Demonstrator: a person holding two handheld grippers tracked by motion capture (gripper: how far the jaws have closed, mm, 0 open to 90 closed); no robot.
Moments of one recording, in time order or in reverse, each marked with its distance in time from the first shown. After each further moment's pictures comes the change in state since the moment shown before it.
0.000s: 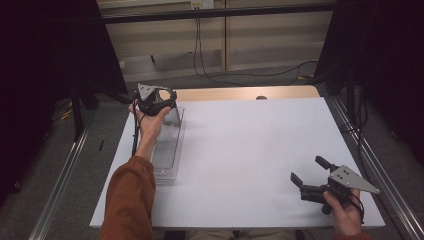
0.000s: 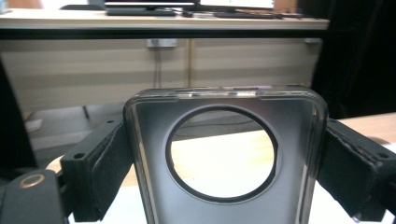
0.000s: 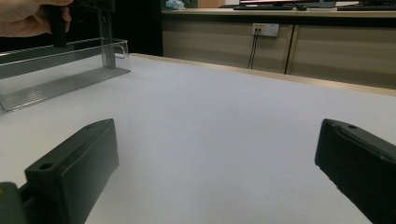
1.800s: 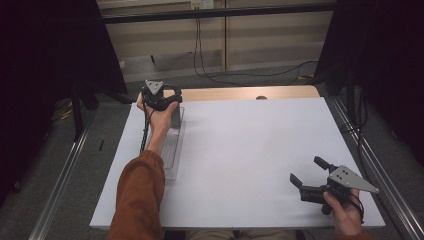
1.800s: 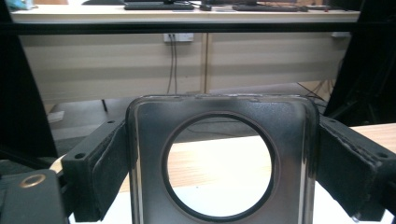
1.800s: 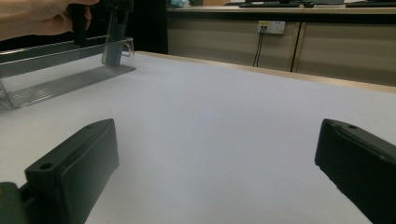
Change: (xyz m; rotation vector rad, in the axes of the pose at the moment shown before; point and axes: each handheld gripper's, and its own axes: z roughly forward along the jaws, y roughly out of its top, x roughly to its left) left arm -0.015 0.004 0.024 0.020 0.057 0.007; right arm 0.000 -0.001 0.000 0.010 0.028 -0.001
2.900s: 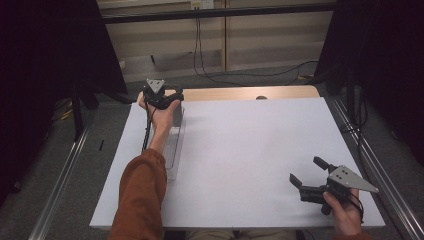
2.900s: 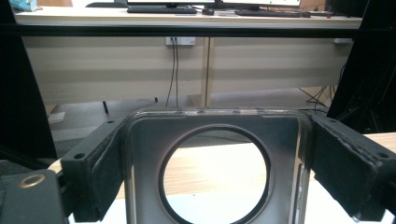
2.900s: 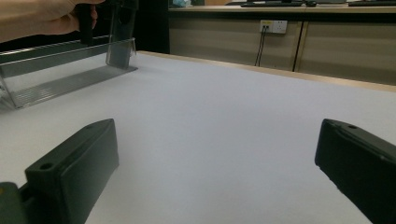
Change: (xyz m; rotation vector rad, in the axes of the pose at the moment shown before) left arm -0.004 0.000 0.007 -0.015 0.012 -0.017; right arm 0.000 0.000 0.001 -0.001 0.008 0.001
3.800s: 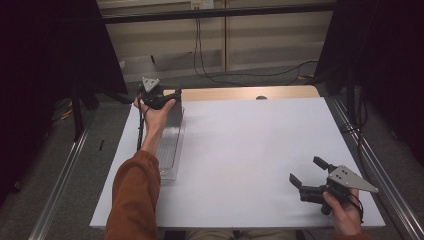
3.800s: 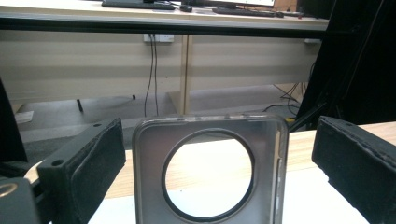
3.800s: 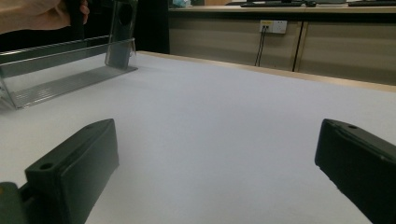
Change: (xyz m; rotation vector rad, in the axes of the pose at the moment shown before) left arm 0.012 0.010 -0.013 0.019 -0.090 -0.021; right arm 0.000 0.000 0.000 0.002 -0.002 0.001
